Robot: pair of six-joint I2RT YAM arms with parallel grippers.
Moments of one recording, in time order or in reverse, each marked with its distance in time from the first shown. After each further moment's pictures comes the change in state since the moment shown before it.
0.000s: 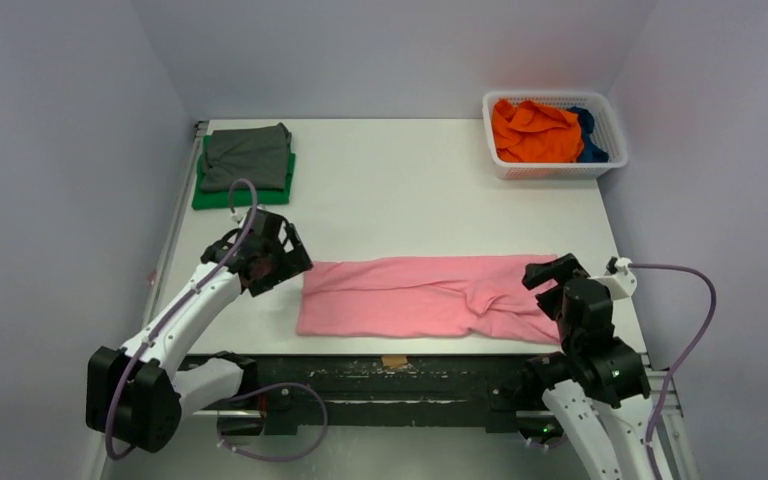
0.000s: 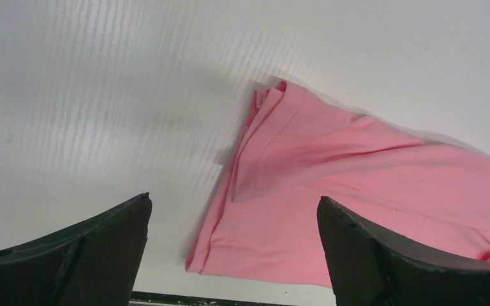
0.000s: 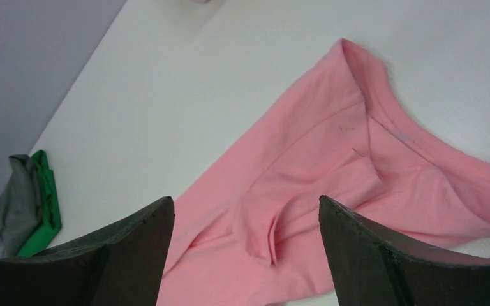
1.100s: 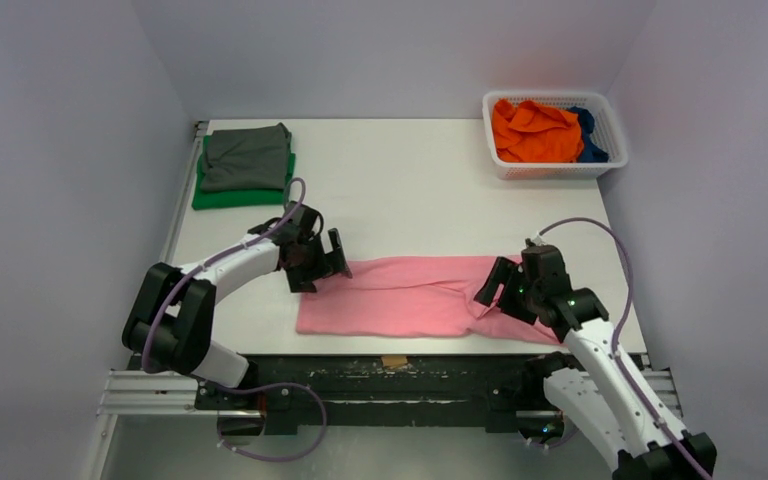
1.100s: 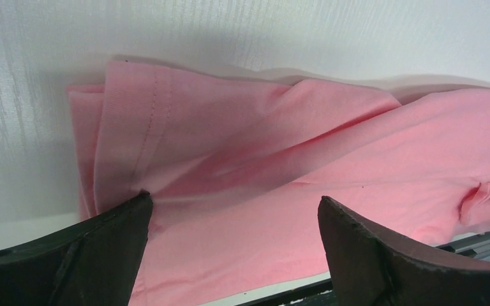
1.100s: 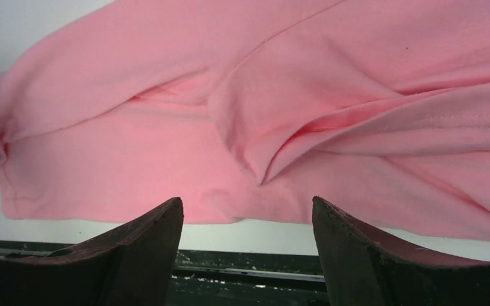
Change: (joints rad) left arm -0.086 0.351 0.043 0.237 0.291 0.034; right arm 0.002 0.485 -0.067 0.136 -0.501 -0.280
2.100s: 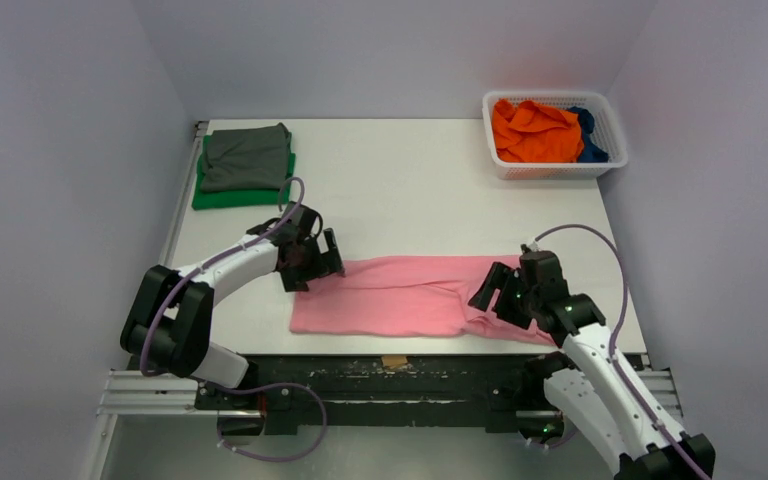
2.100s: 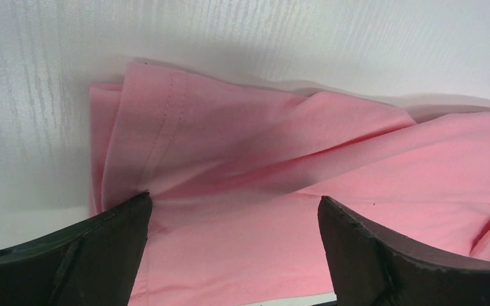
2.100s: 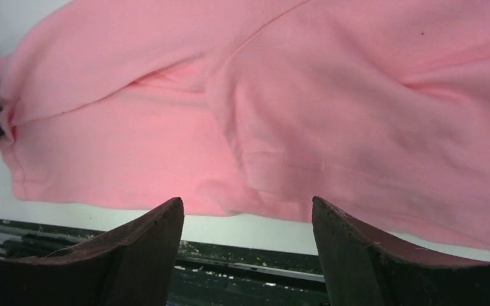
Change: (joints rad) left arm 0.000 -0.015 0.000 -0.025 -0.093 0.002; right arm 0.011 -0.037 -0.075 0.063 -0.071 0.030
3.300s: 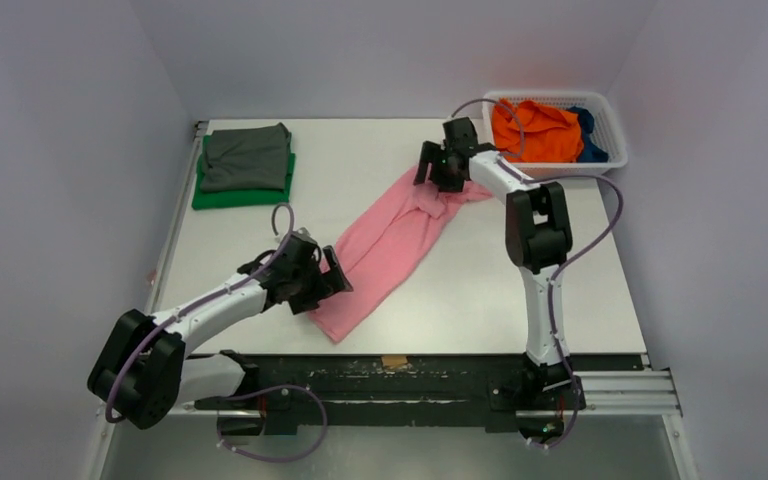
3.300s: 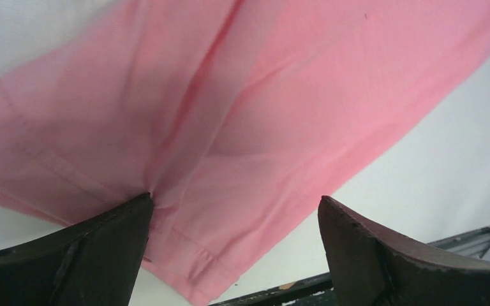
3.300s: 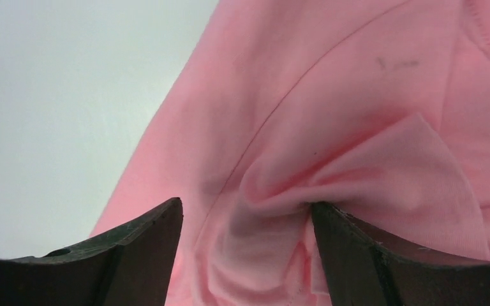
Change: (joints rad) left arm -0.105 -0.252 -0.241 0.119 -0.002 -0.195; right arm -0.002 1.461 1.201 0.277 0.023 -0.190
